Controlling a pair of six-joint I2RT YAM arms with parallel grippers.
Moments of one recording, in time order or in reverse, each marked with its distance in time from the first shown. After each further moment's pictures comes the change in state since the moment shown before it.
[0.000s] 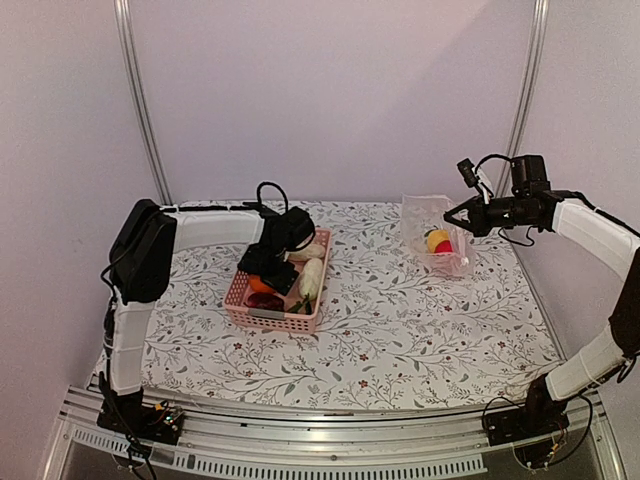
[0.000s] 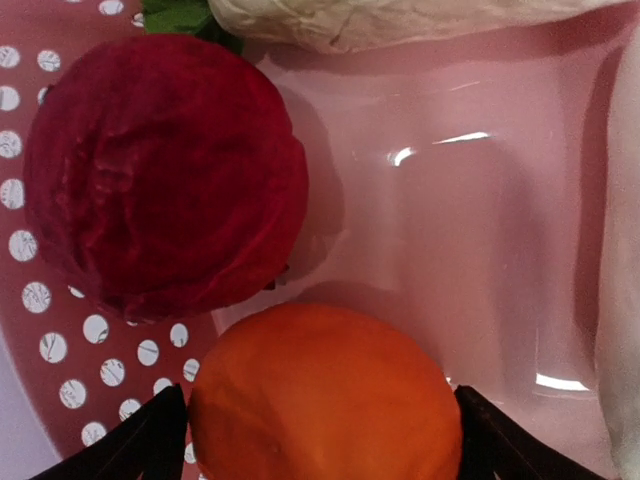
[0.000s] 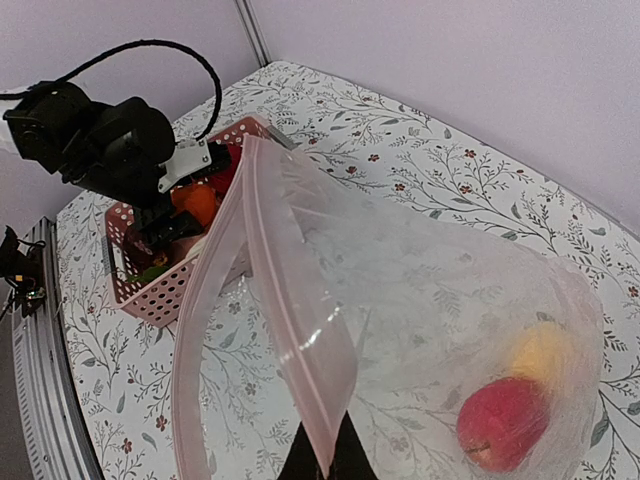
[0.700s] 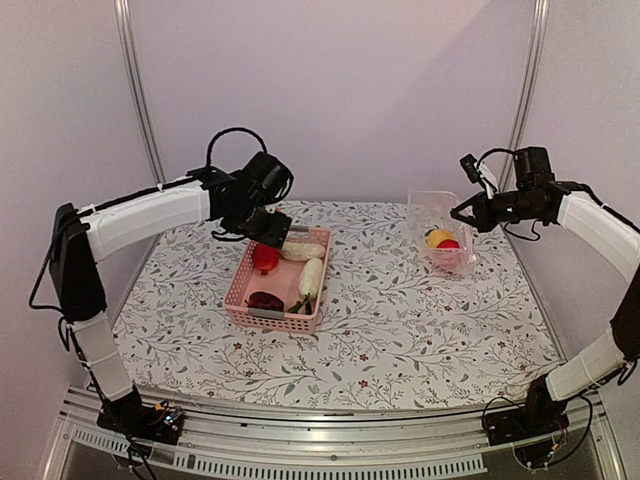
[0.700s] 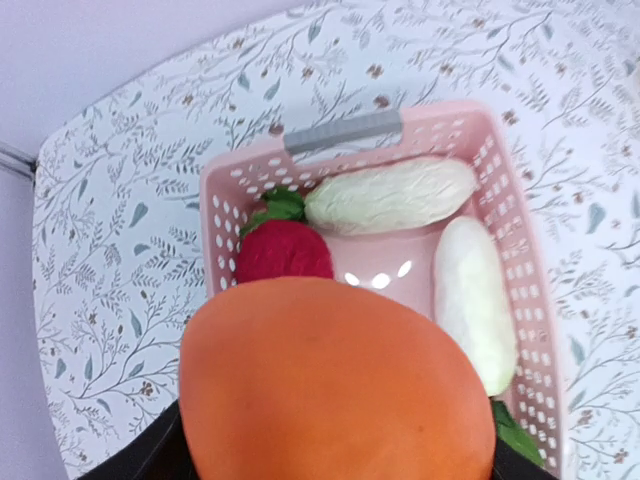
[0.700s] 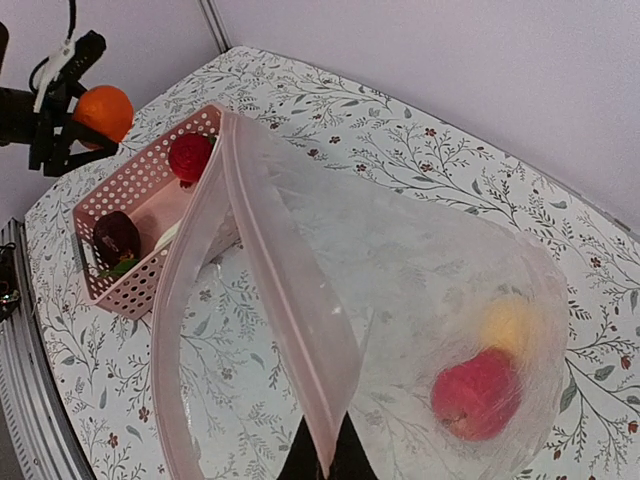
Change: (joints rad) left arm -0.018 -0.328 -0.082 0.107 0.011 0.003; right arm 0.002 -0.012 0.062 -0.108 0.111 -0.010
